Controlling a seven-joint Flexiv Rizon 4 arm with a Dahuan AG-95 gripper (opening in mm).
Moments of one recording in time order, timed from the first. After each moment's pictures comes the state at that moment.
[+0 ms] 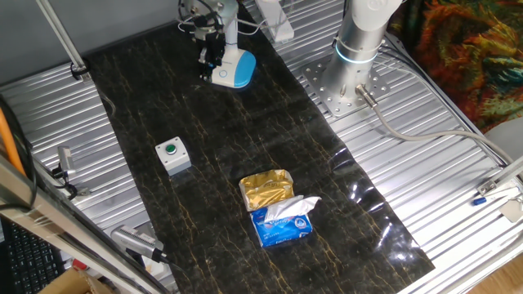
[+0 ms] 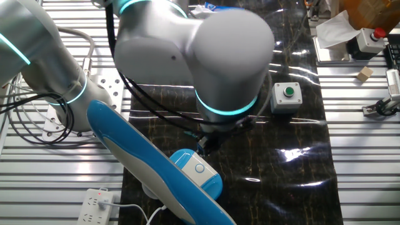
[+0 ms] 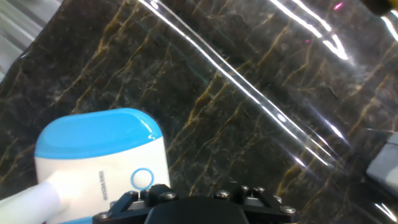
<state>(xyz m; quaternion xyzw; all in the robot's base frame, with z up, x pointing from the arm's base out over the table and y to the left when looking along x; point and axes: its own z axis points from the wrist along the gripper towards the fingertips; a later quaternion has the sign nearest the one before) 0.402 -0.147 0.115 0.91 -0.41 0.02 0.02</state>
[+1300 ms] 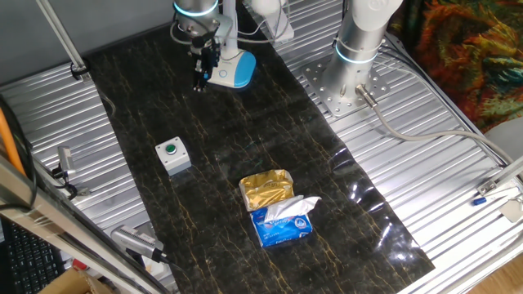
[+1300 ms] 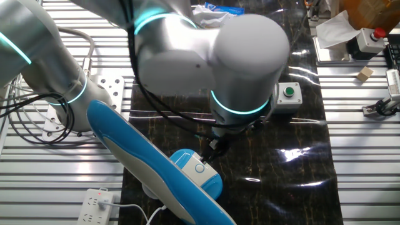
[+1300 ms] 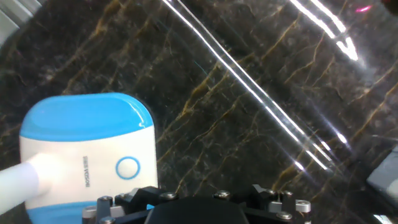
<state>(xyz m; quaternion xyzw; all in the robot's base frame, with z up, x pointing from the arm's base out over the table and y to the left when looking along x) 0.419 -0.151 0.076 0.91 -0.41 -0.01 0.04</state>
